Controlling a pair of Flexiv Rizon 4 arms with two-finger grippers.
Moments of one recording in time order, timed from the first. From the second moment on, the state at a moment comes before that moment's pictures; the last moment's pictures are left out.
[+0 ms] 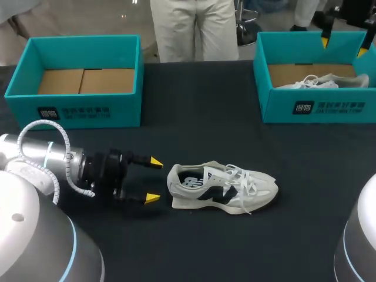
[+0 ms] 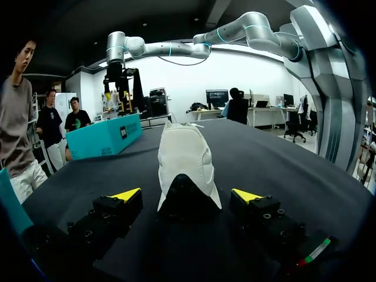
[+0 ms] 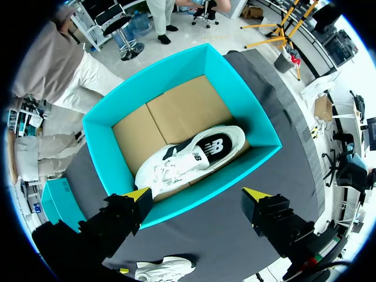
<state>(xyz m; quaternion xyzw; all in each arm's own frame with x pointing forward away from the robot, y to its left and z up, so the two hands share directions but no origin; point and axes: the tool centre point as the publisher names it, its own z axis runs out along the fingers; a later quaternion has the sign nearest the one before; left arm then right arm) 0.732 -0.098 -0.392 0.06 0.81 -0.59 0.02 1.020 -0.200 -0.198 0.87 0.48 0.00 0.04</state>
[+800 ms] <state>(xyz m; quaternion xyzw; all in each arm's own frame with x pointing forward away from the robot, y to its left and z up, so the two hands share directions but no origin) 0.737 -0.126 -0.419 0.05 0.81 -0.59 0.00 1.020 -0.200 -0.198 0.87 0.48 0.00 0.04</state>
